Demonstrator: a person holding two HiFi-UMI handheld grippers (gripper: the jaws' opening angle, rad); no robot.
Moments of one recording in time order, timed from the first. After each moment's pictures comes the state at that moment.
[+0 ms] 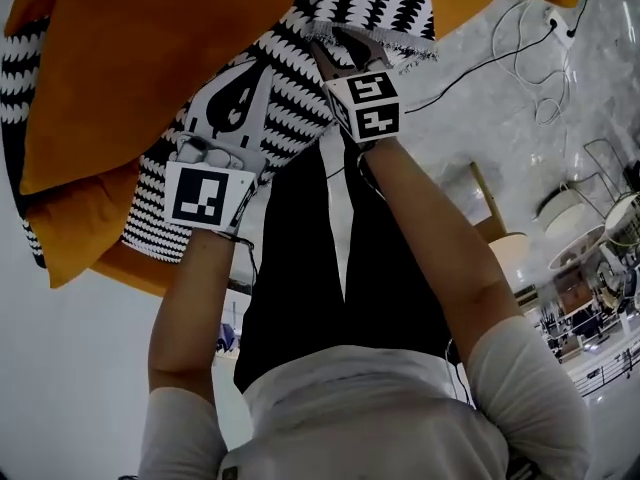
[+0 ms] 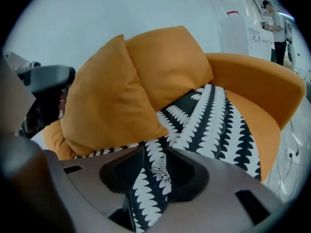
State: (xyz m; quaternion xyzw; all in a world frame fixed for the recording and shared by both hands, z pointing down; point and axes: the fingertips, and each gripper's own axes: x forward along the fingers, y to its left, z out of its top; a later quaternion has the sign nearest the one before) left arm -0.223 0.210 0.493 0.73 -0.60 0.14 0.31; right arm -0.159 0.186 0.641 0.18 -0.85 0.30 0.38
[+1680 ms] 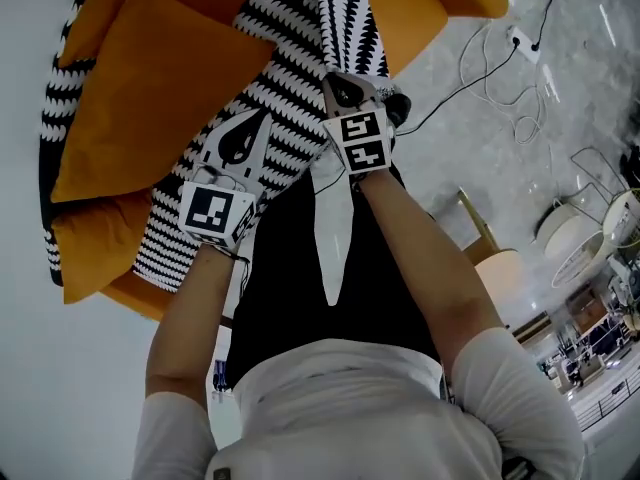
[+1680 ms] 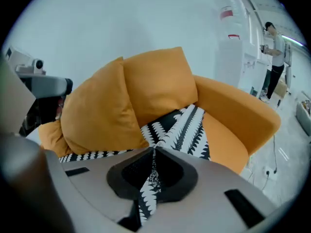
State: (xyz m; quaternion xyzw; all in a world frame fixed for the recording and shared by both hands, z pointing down) left arm -0.212 0.249 0.423 0.75 -0.57 0.13 0.30; right arm -0.139 0.191 0.552 0.21 -0.87 0.22 0.39
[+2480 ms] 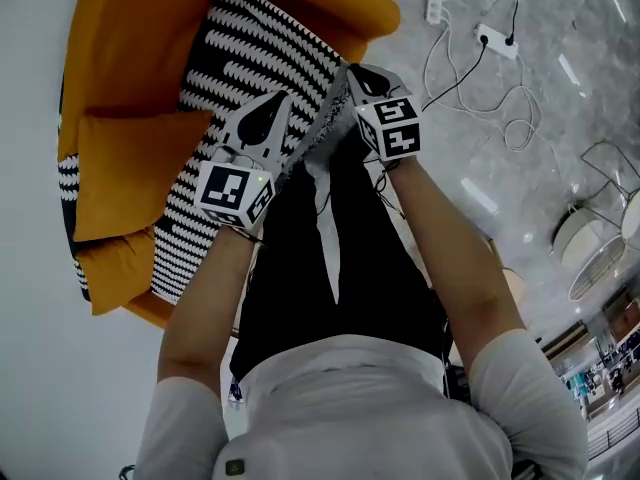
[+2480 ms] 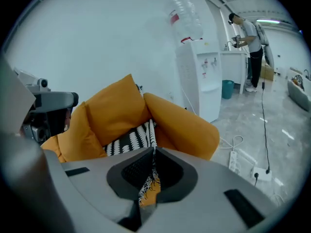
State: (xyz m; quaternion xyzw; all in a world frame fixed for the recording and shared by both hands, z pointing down) left arm 0.006 -0.009 0.403 0.78 -0.55 0.14 0.28; right arm 0.087 -0.059 0.524 0.25 -0.87 0.28 0.32
